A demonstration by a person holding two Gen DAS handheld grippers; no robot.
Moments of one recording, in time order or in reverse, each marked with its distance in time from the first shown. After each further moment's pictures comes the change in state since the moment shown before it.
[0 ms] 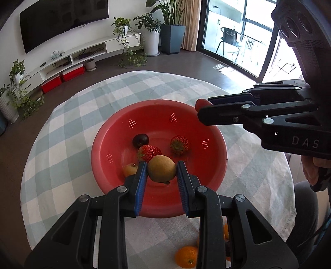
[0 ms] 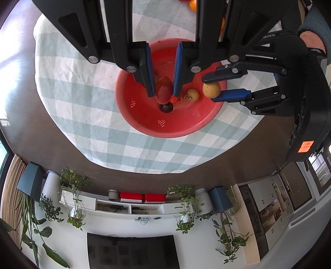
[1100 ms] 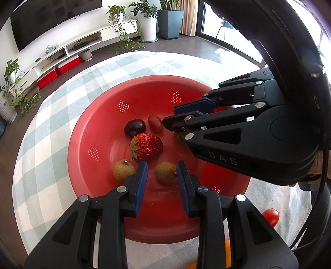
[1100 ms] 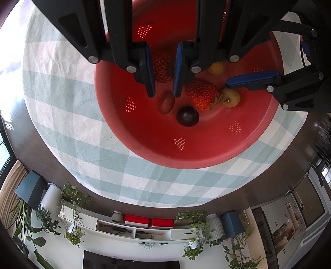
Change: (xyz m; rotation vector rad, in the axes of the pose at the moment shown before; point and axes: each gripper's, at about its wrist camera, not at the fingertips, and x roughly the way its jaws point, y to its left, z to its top) left arm 0.065 0.009 -0.003 0.032 0.091 0.005; right arm 0.090 -0.010 -0.003 -0.026 0.148 -0.096
